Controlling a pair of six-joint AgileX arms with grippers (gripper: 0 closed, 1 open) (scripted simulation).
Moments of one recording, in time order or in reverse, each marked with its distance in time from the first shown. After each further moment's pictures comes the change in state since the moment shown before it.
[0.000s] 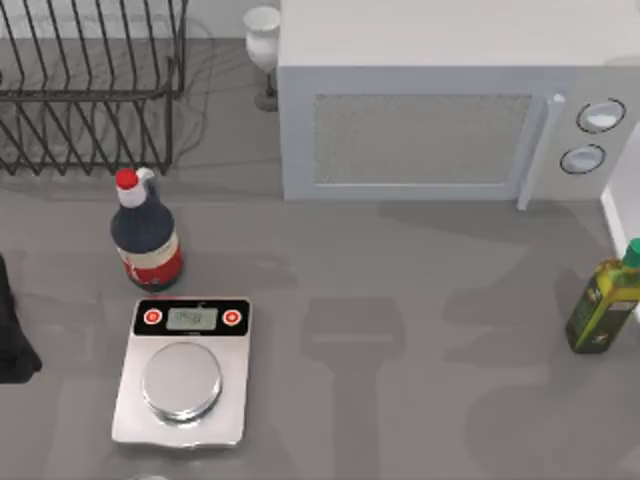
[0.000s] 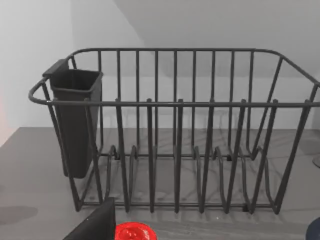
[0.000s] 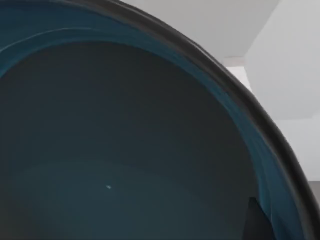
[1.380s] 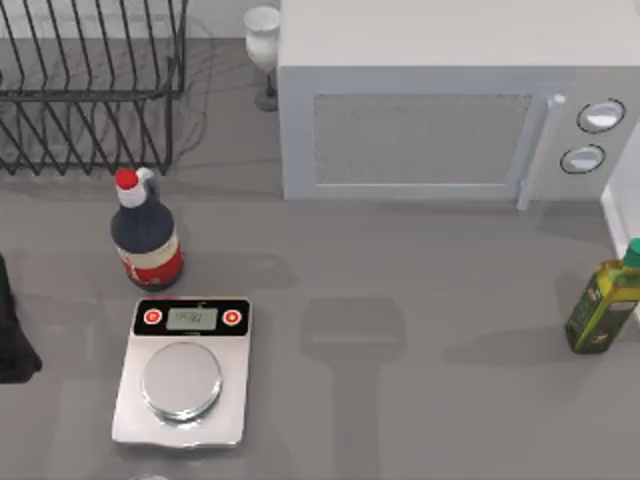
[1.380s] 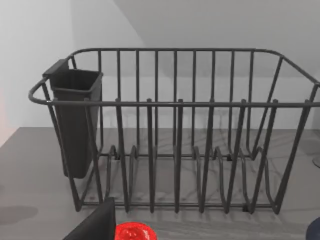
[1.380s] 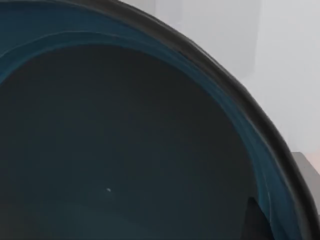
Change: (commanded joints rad) left arm 0.000 0.000 0.000 0.000 0.000 0.000; right arm -0.107 0.510 -0.210 0.864 -0.006 -0.049
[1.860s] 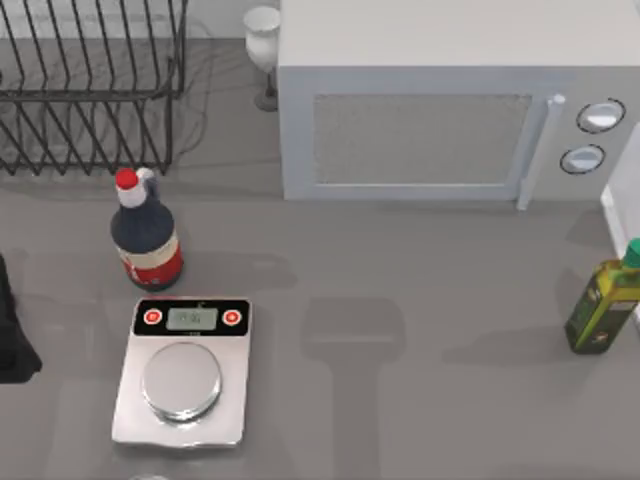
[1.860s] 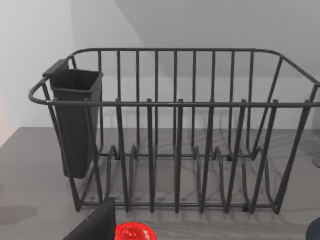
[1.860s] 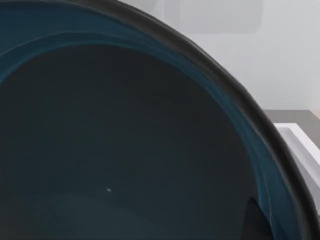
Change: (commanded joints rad) left arm 0.000 0.000 0.000 0.000 0.000 0.000; right arm 0.006 0.187 -0.040 0.205 0.006 0.001
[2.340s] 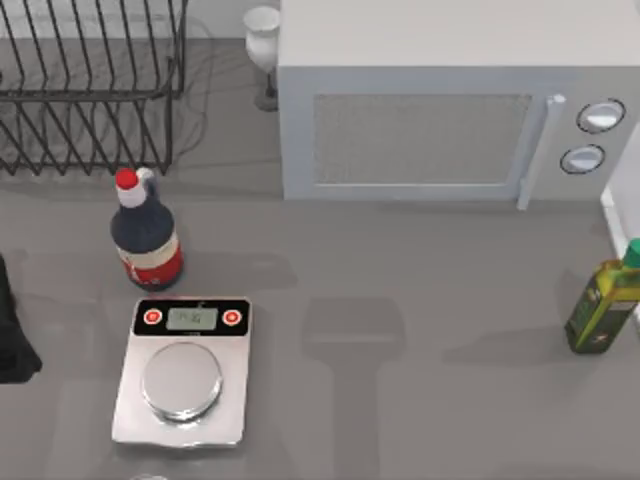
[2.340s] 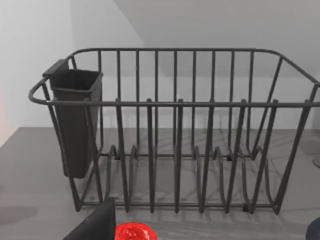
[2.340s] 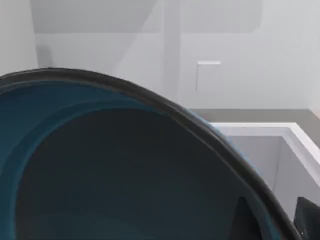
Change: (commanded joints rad) left arm 0.000 0.000 0.000 0.000 0.000 0.000; right arm 0.000 0.000 0.000 0.000 0.000 0.000
